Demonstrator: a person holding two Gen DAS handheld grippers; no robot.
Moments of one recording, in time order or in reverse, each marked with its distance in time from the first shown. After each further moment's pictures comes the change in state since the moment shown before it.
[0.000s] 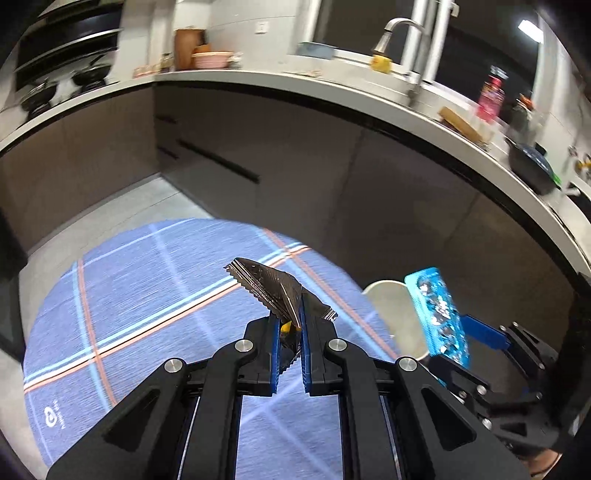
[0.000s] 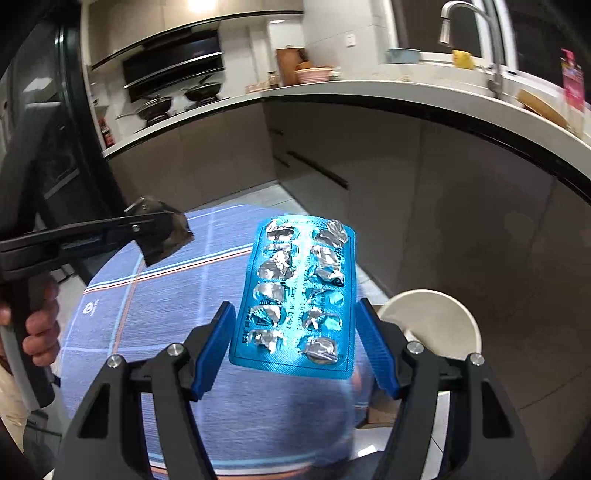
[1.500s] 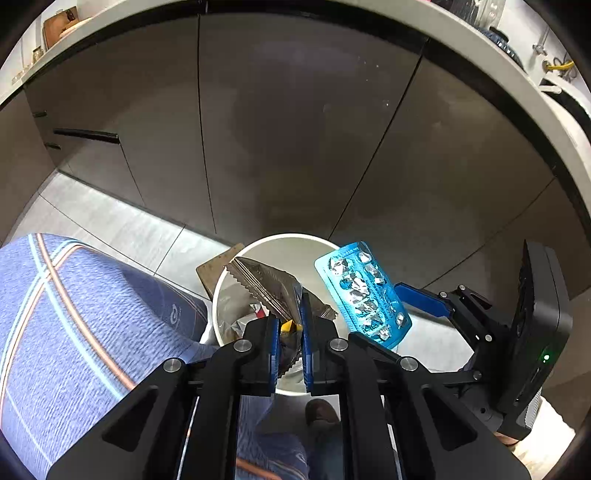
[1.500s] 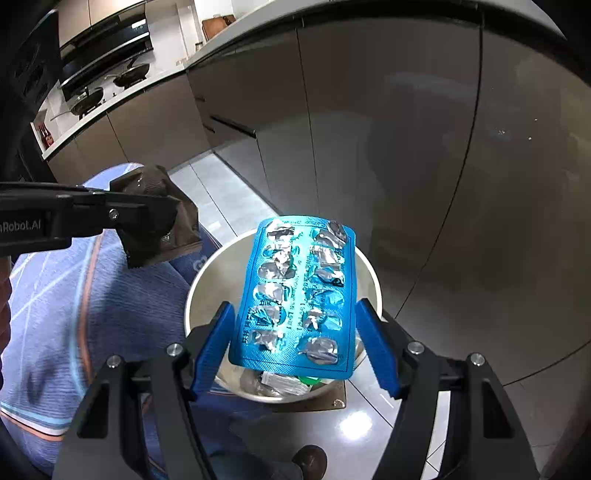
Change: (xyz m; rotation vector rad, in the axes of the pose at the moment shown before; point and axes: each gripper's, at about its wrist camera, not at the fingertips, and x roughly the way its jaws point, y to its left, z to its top) left arm 0.217 -0.187 -0.005 0.255 0.307 -0.206; right arm 0.103 -0.192 -0.076 0.120 0.130 -0.128
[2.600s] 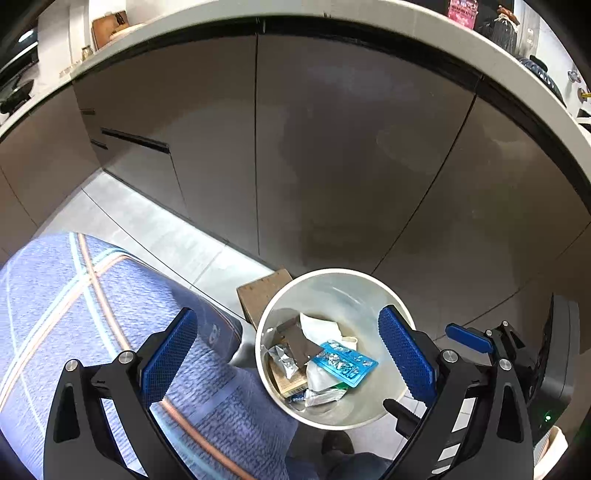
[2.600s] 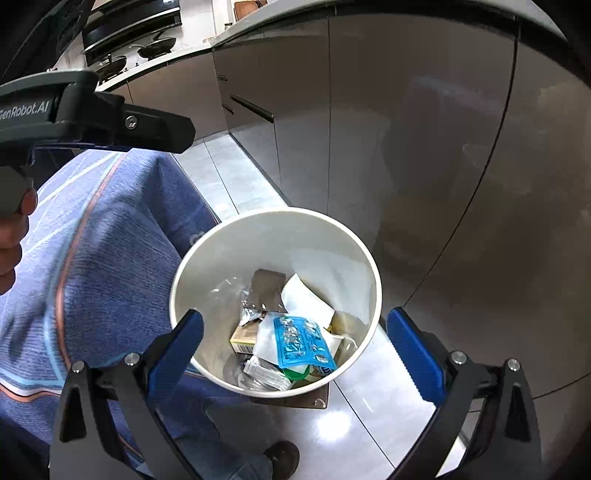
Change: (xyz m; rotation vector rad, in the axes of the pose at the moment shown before) left arm -0.019 0.017 0.006 -0.103 -0.126 0.175; right arm 0.006 0.001 0.001 -0.140 0.023 0.015
